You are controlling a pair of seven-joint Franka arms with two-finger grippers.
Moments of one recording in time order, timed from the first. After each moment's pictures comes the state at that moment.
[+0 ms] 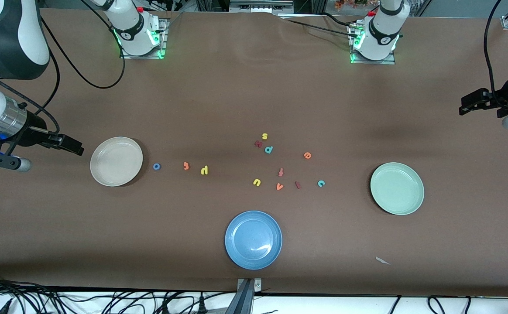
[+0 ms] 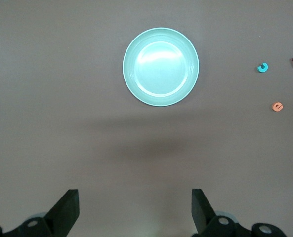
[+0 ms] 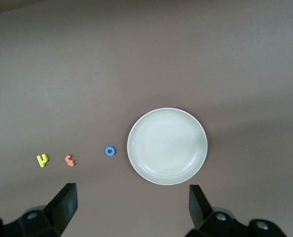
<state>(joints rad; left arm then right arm) 0.00 0.04 0.08 -1.63 0.03 1.54 0.15 0.11 0.22 -0.07 -1.57 0.04 1.79 0.26</state>
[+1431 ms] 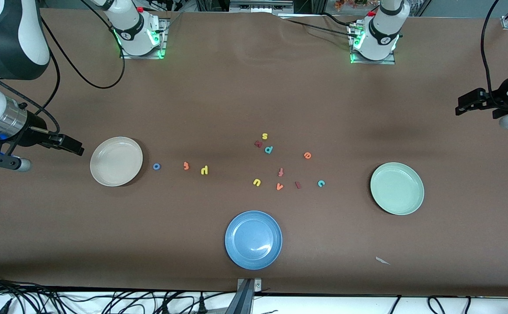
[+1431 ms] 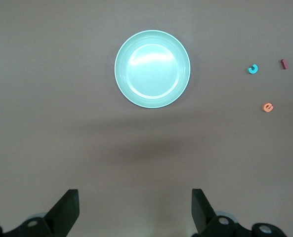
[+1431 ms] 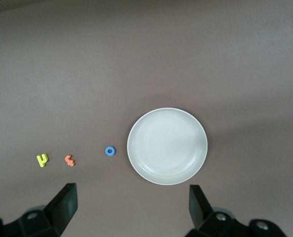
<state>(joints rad) 0.00 0.04 0.07 -1.63 0.00 1.55 0.15 0.11 0.22 -0.07 -1.57 0.04 1.79 0.26</state>
